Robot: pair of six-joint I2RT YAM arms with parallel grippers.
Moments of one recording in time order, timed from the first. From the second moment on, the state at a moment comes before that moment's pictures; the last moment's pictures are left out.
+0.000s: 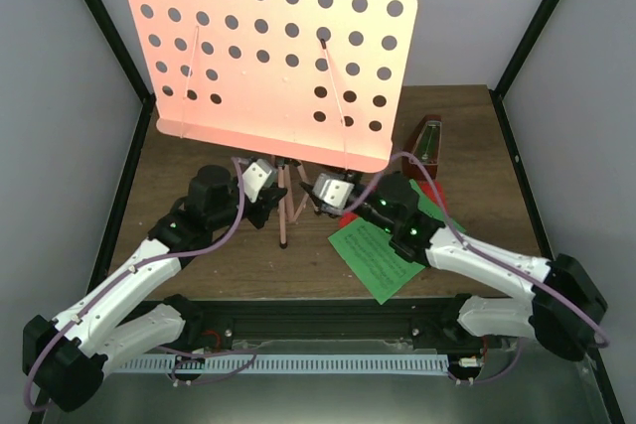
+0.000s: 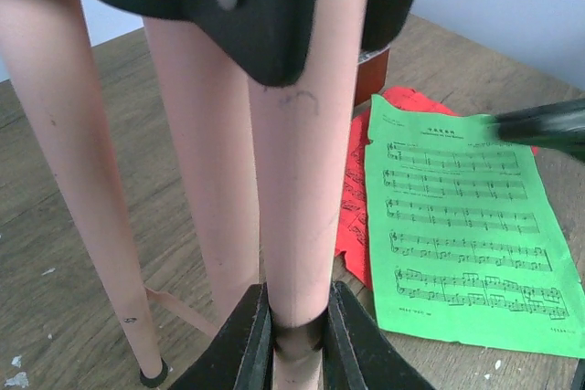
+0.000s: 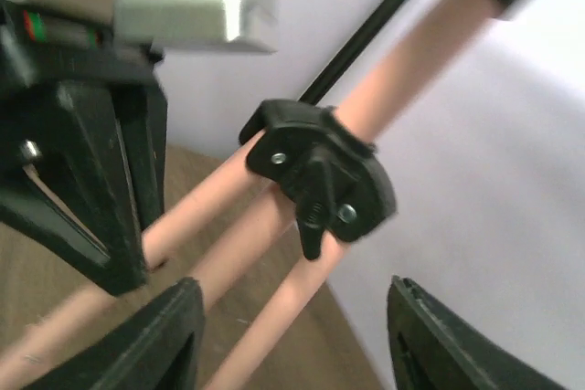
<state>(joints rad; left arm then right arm) -0.59 0.94 0.74 -0.24 0.26 0.03 0.86 1.22 0.75 0.47 -0.13 -0.78</state>
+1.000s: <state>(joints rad) -0.61 0.95 0.74 -0.23 0.26 0.05 0.86 1.22 0.82 0.34 -0.12 1.26</state>
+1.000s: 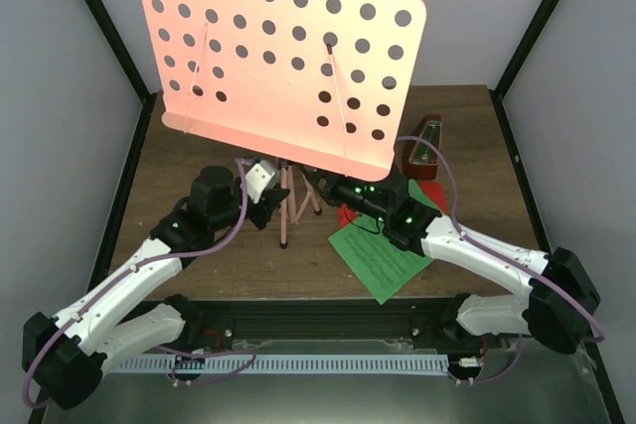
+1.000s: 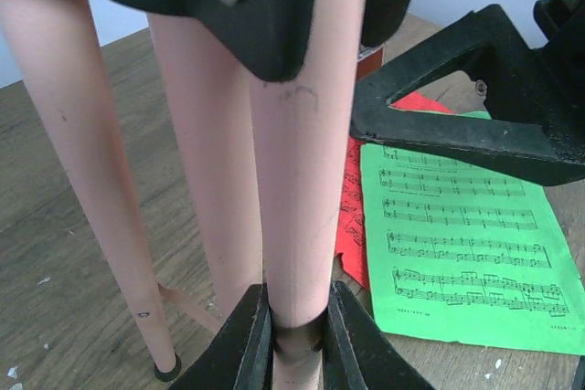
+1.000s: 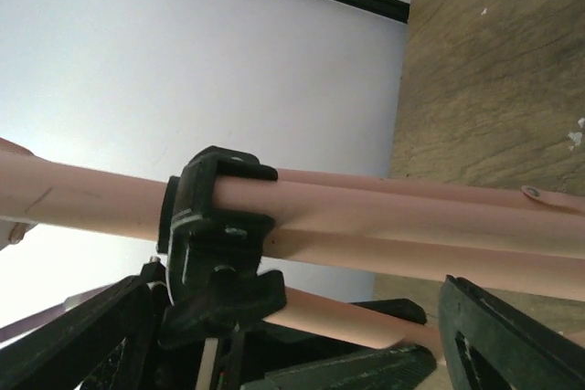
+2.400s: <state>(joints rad) -0.63 0.95 0.74 -0.23 0.25 0.05 0.86 1.05 0.53 0.58 -0.09 0.61</state>
